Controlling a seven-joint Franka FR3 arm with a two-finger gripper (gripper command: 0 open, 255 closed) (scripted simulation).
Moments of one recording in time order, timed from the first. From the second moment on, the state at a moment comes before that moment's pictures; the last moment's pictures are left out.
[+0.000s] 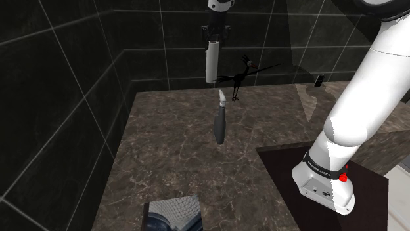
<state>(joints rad) -0.13 0.02 0.11 -1.72 -0.12 1.92 0.58</state>
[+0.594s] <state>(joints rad) -0.12 0.04 0.11 -1.58 -0.11 1.79 0.57</state>
